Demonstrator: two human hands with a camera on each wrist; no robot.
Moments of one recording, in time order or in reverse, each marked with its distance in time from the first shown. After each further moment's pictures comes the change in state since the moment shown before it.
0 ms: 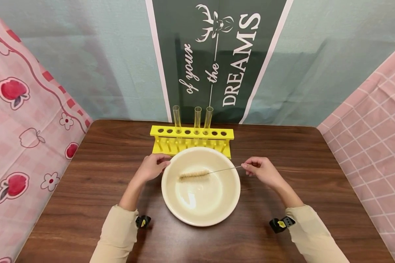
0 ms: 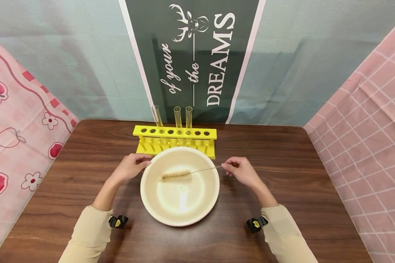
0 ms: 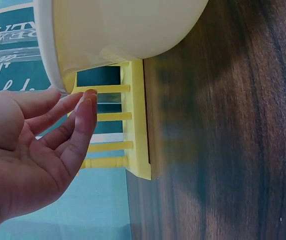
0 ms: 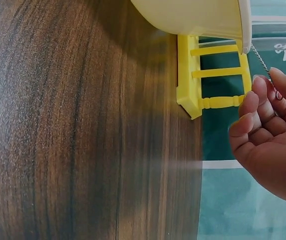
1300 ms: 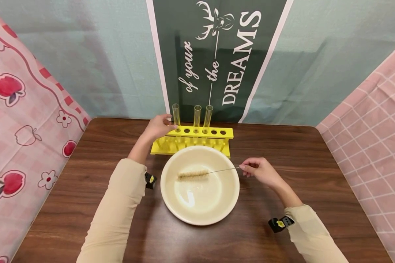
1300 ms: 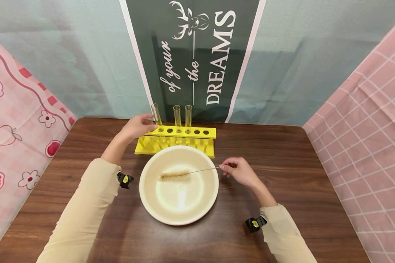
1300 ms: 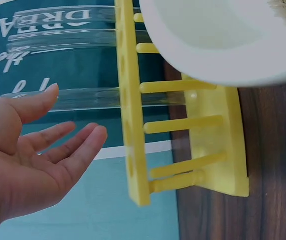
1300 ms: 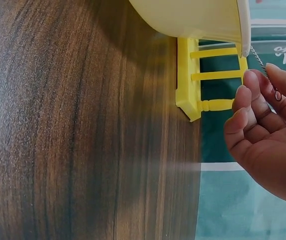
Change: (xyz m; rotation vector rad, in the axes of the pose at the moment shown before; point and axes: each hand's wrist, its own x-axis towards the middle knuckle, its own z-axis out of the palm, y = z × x) left_hand 0.073 0.065 -0.048 0.013 -0.007 -0.093; right_hand 0.000 0.002 0.000 0.006 -0.073 -0.003
